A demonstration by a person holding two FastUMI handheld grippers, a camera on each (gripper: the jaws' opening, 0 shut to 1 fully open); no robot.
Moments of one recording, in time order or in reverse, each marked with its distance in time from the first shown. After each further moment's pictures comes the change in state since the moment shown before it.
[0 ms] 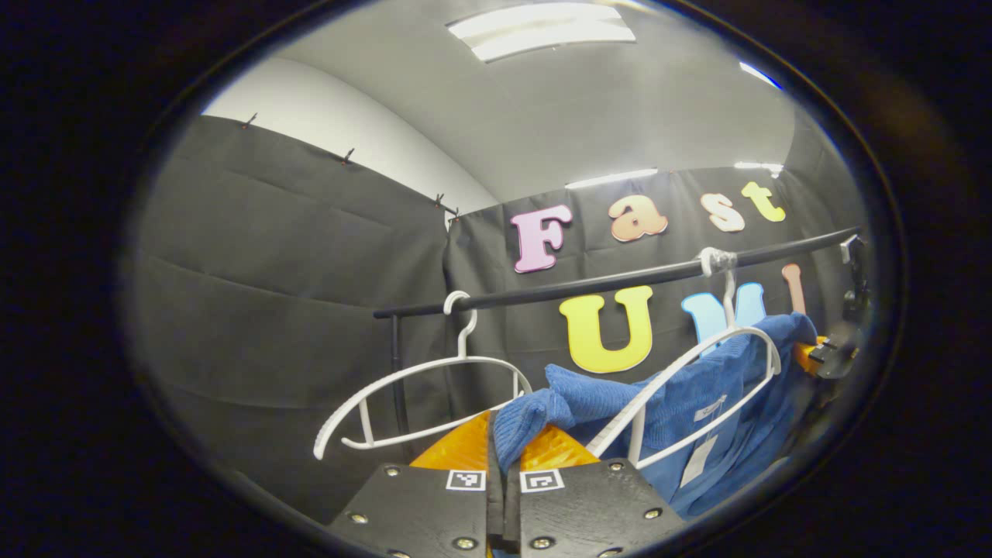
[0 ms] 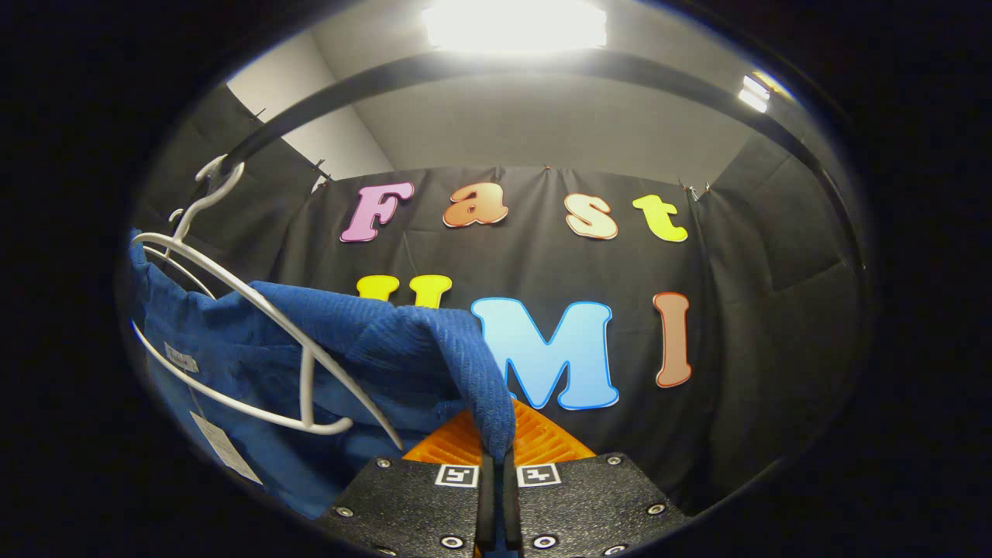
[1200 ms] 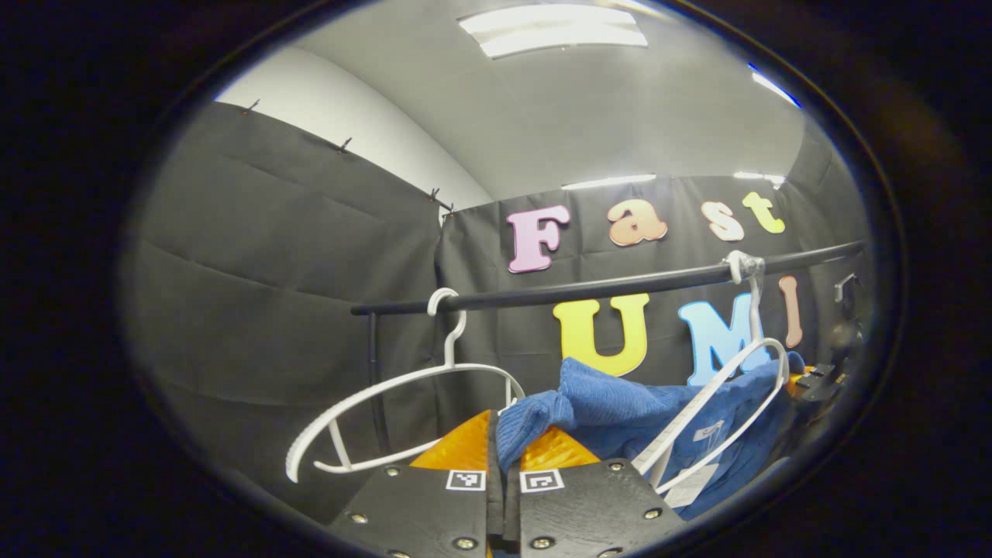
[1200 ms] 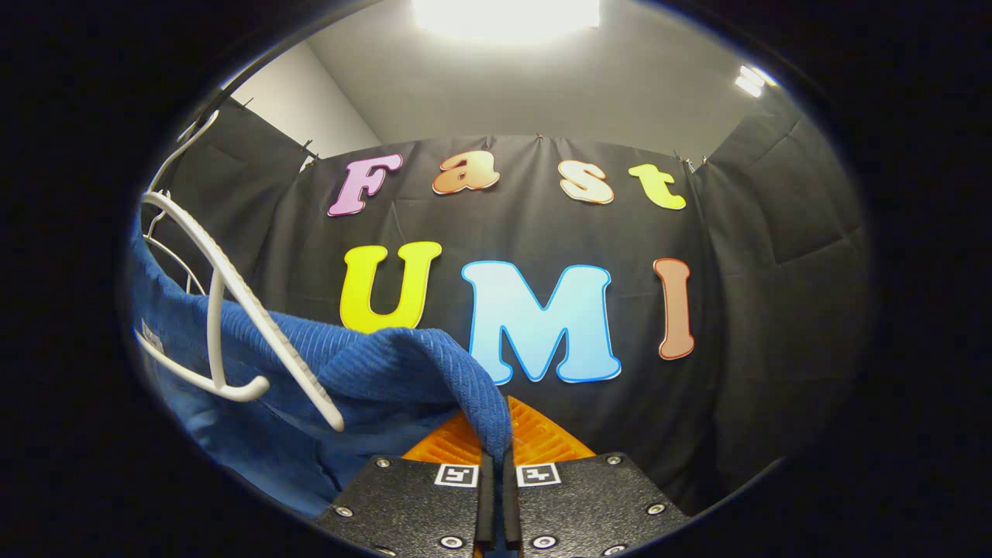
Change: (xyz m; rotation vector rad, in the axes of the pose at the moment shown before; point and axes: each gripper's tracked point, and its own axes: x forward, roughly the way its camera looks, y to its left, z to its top) left arm 0.041 0.000 0.004 -0.031 0.006 -0.038; right arm 0.026 -0.004 -0.044 0.010 0.096 0.001
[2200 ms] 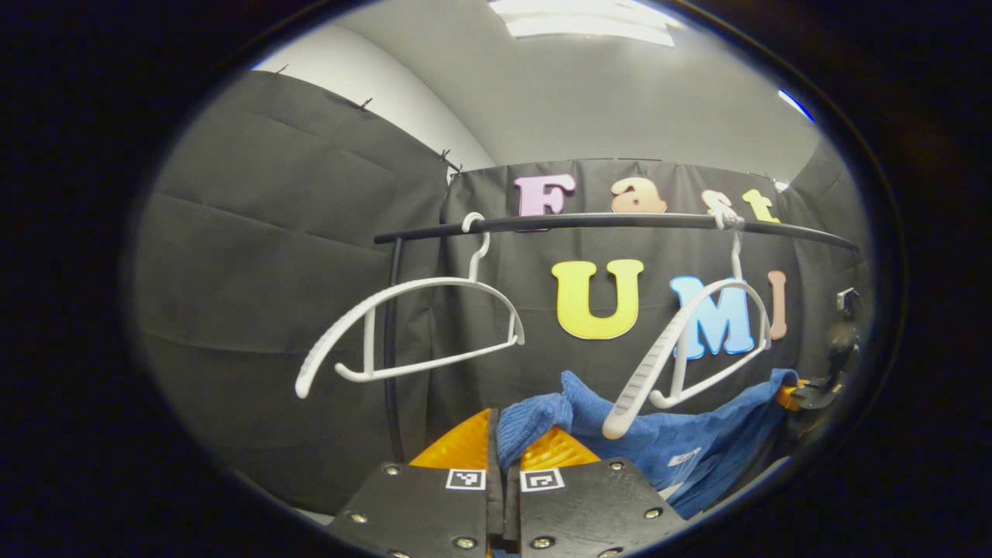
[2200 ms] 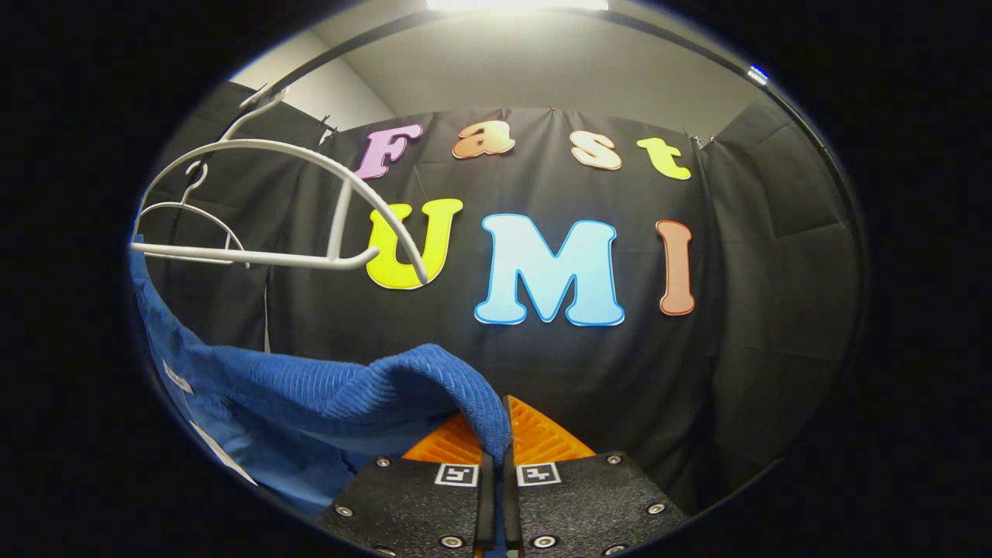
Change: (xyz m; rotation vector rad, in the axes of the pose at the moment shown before) left arm -0.054 0.022 -0.075 -0.108 0.123 -0.052; right arm -0.072 0.008 -0.035 -0.034 0.118 0.040
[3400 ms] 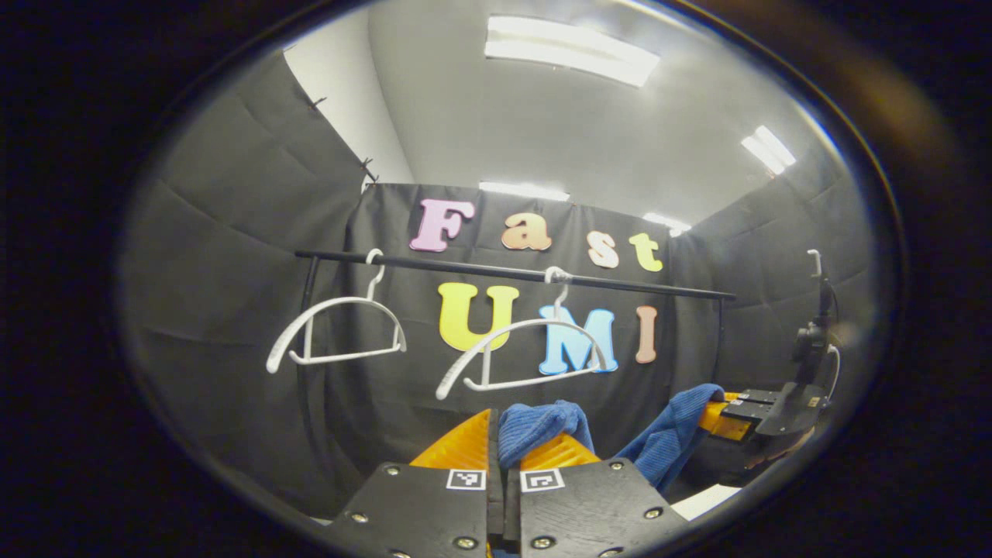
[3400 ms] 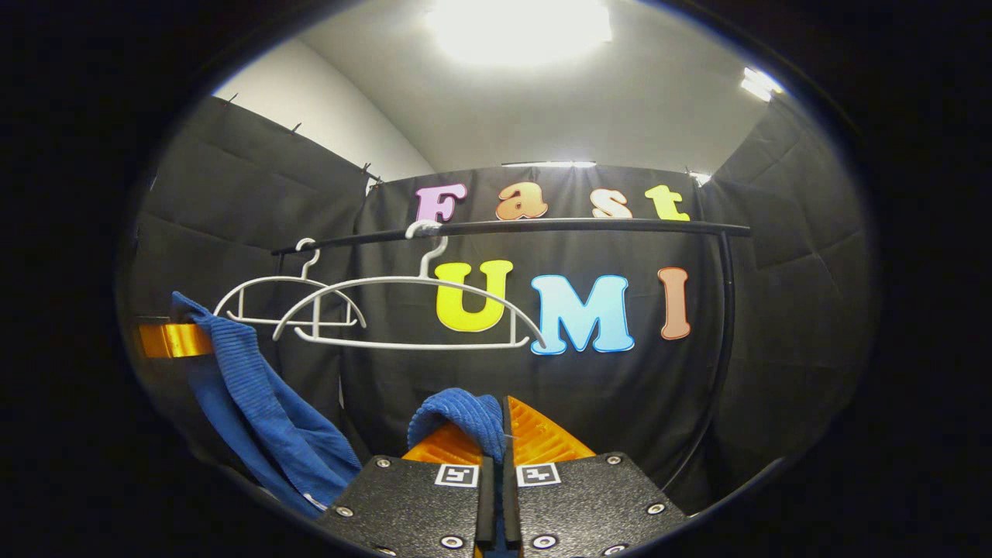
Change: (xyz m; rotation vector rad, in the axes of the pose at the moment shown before) left arm -0.150 -0.082 0.034 -0.113 -0.061 -0.442; right arm -0.238 0.109 0.079 0.045 -0.088 0.098
